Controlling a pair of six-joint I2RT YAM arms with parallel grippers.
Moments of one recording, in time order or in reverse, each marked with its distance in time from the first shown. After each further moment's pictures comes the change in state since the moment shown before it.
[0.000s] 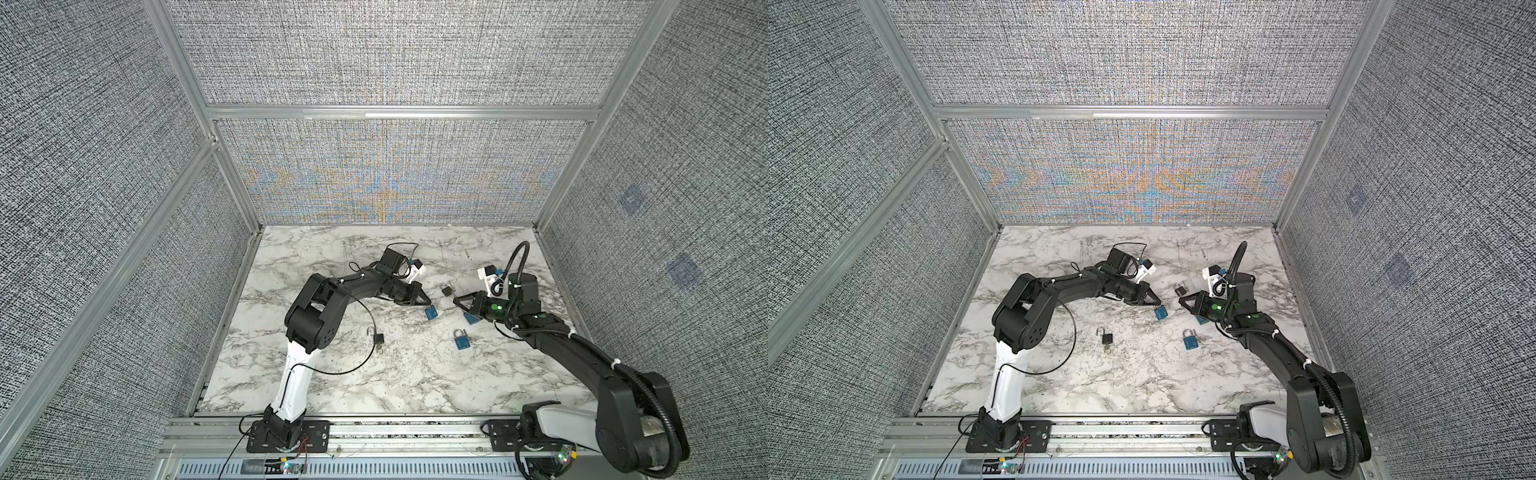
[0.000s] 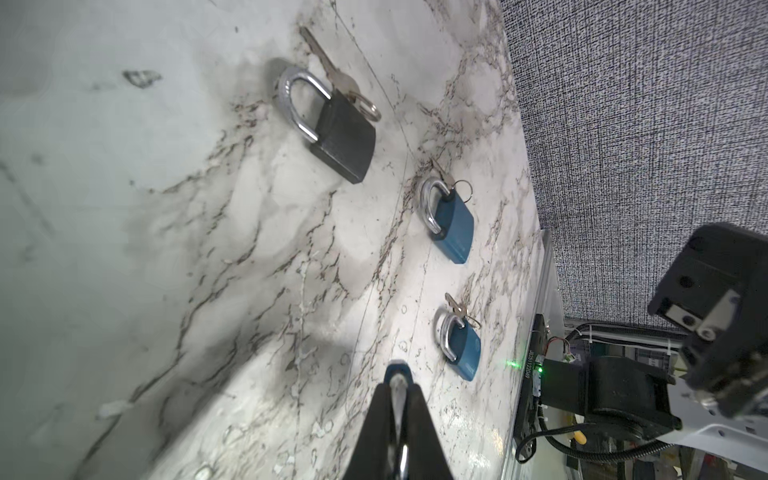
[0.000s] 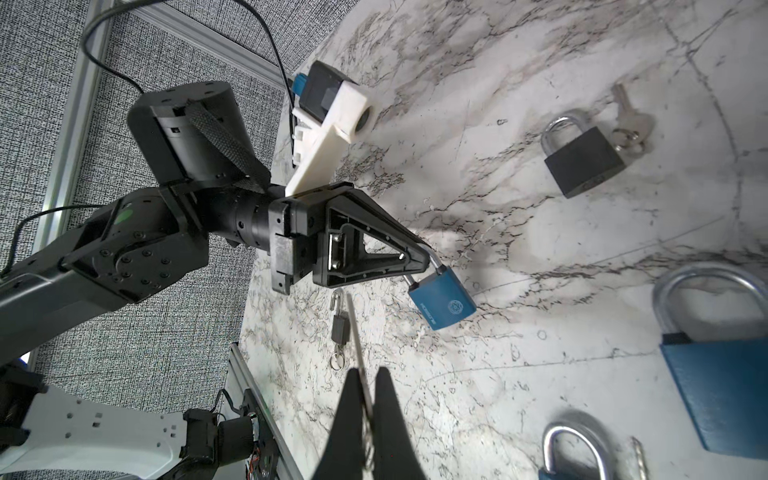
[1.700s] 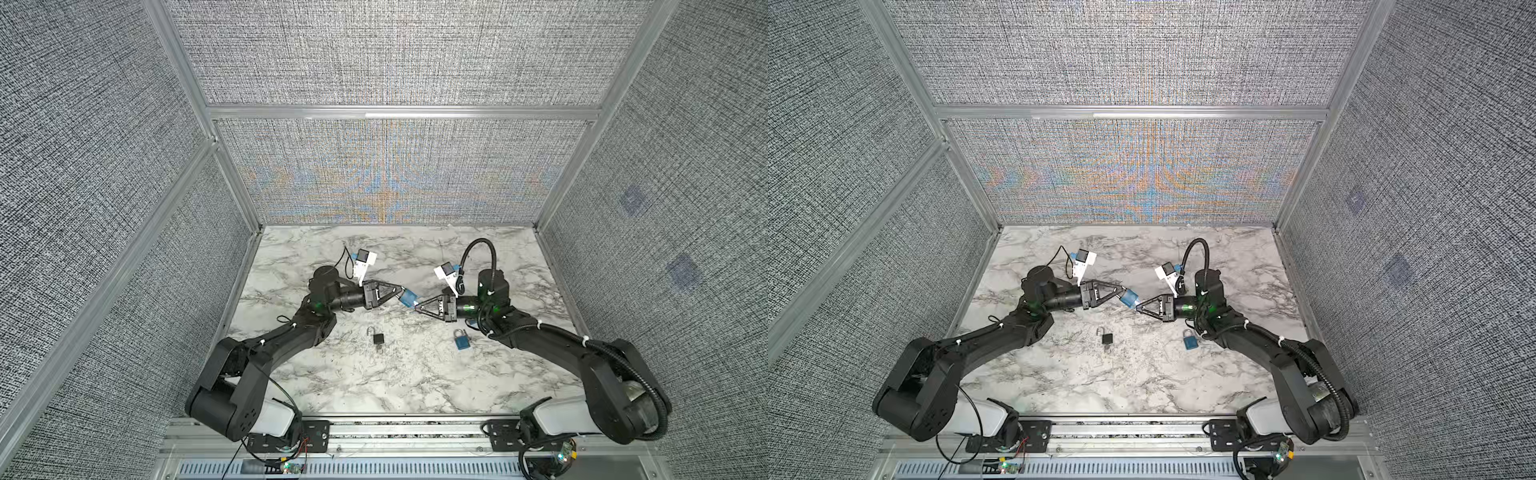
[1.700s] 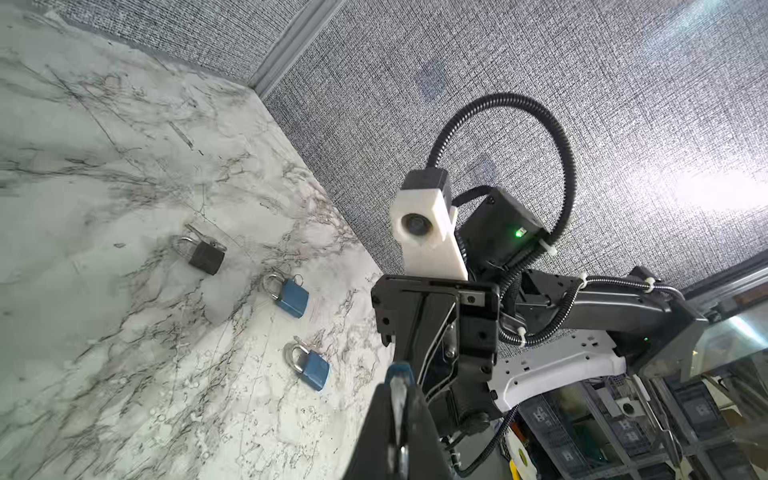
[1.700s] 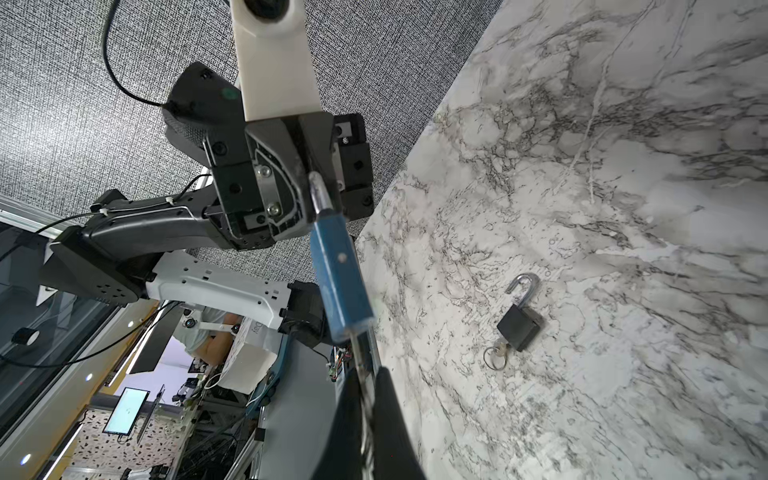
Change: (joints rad) left arm 0.178 -0.784 -0.829 0.935 0.087 -0.452; right arm 0.264 0.145 0.021 0.471 -0.321 0.123
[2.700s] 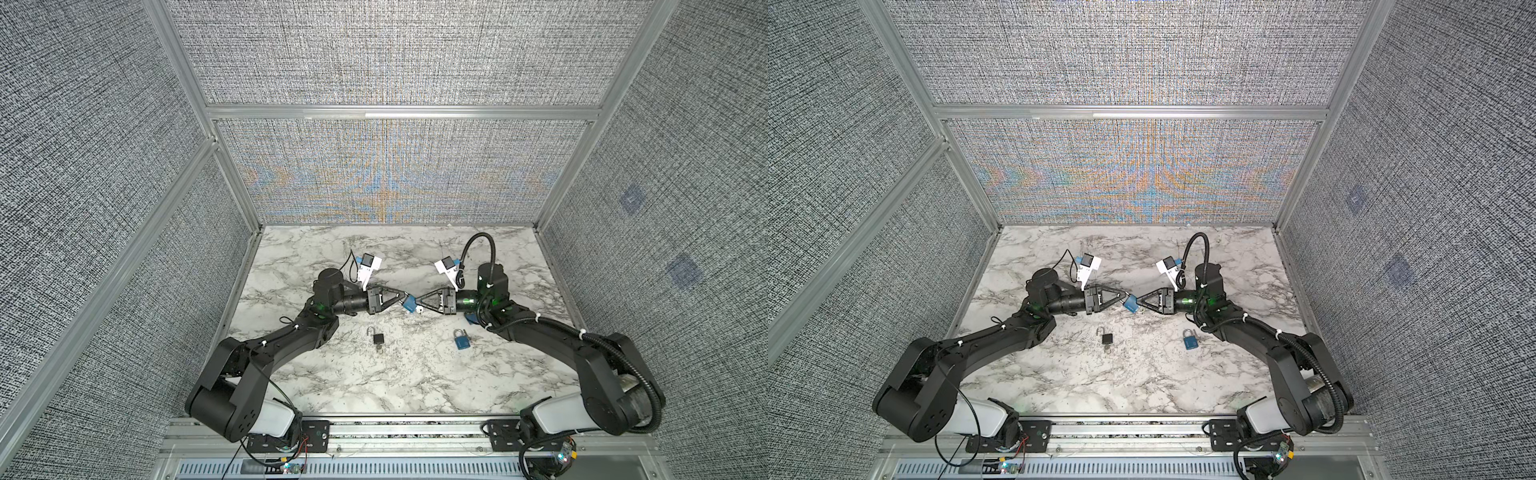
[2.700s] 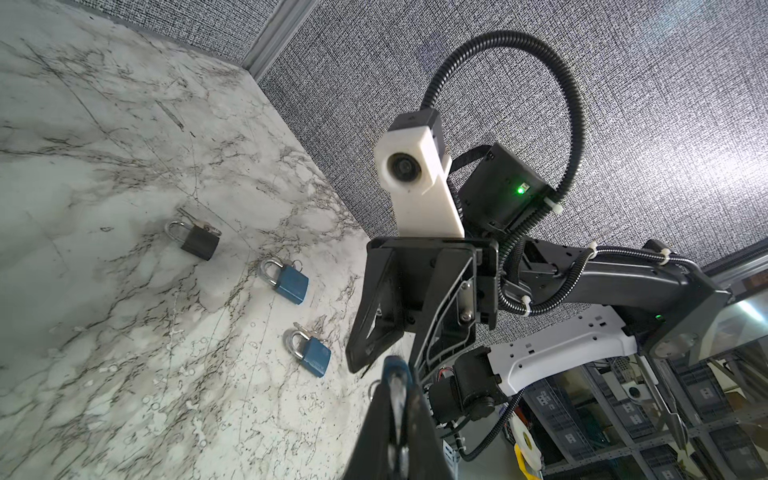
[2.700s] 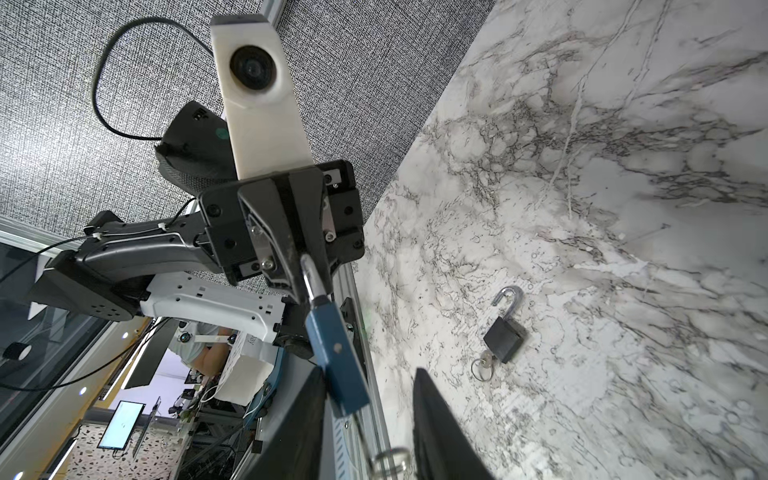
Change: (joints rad) left arm -0.046 -0.002 -0.009 -0.042 -0.004 0.046; right arm -0.019 0.041 0.055 -0.027 -0.005 -0.007
